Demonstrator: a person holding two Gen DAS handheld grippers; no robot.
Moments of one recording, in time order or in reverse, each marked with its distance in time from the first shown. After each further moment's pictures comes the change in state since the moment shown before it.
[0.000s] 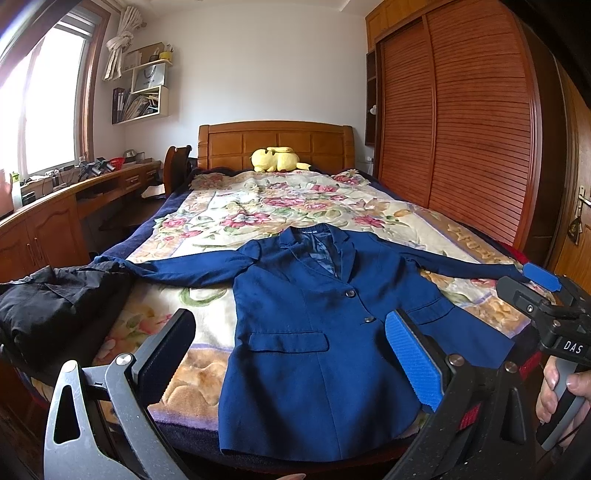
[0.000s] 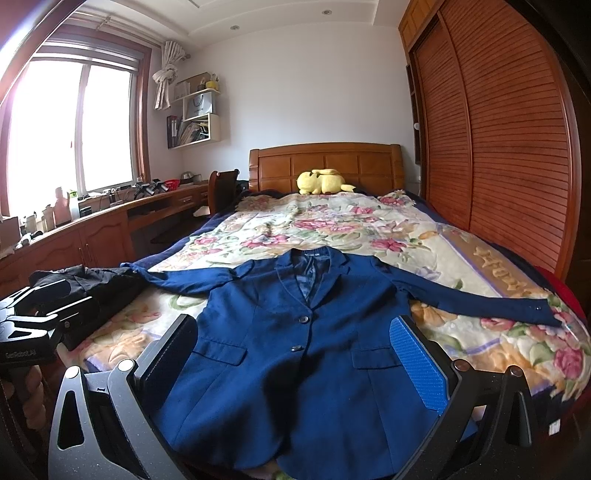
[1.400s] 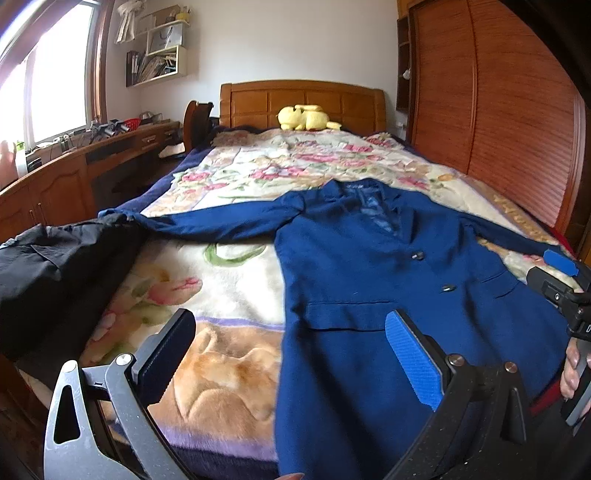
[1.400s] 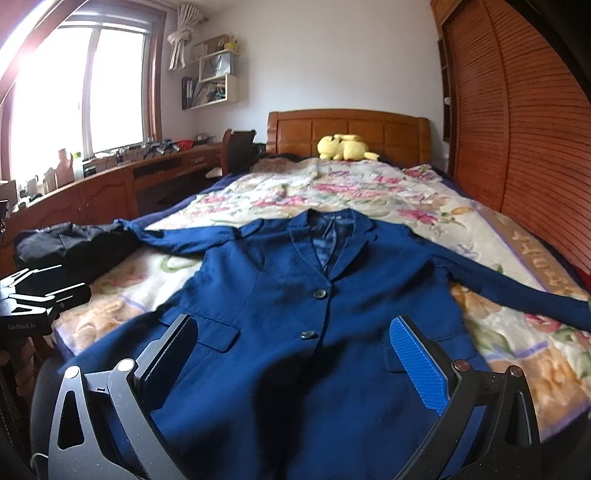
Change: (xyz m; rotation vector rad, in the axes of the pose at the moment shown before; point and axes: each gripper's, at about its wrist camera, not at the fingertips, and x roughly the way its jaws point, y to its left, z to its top) left arm 0.104 0.068 -0.041 -0.027 0.151 0.091; right arm 0.105 0.000 -0.015 -0.070 0.138 0.063
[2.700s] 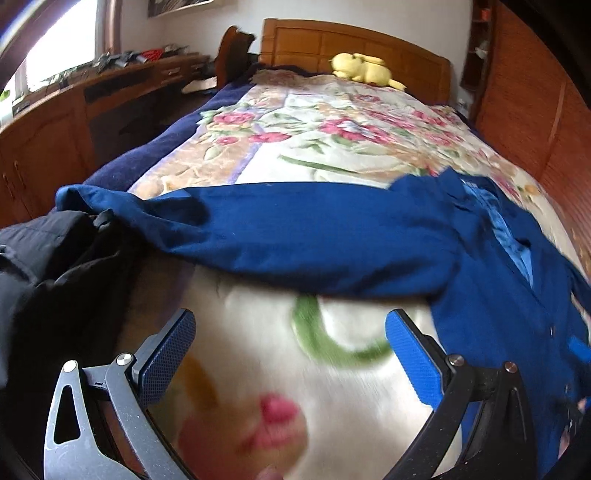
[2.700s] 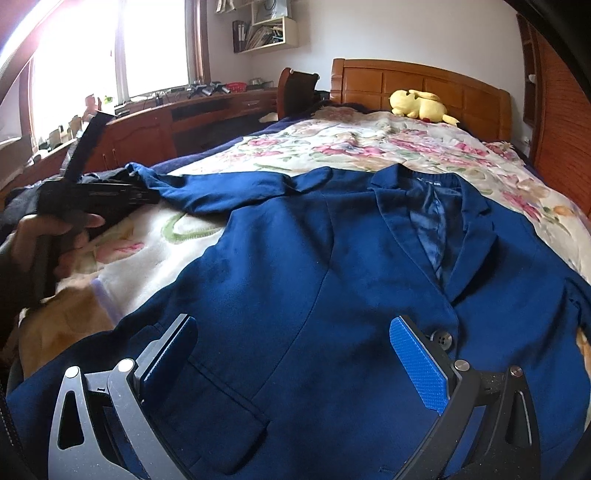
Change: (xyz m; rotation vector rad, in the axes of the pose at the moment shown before) left arm 0.227 0.154 0.086 -0.159 0.218 0.040; right arm 0.159 0.000 0.036 -0.113 0.160 0.210
